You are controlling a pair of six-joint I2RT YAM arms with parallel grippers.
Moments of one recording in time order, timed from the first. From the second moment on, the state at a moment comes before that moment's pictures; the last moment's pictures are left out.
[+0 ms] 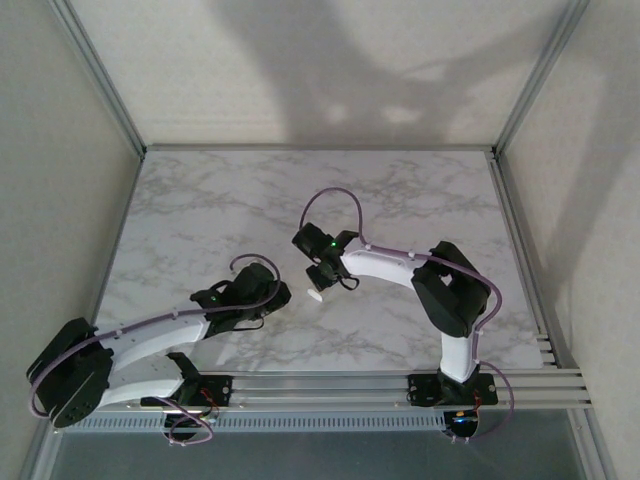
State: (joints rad) left arm -0.76 1.16 0.49 -0.21 -0.08 -1.16; right arm 0.91 1.88 1.28 -0.68 0.21 0.23
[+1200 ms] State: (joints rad) left arm -0.79 1.72 0.82 -0.02 0.19 -0.90; right arm 0.50 1.98 1.37 -0.75 0.12 0.27
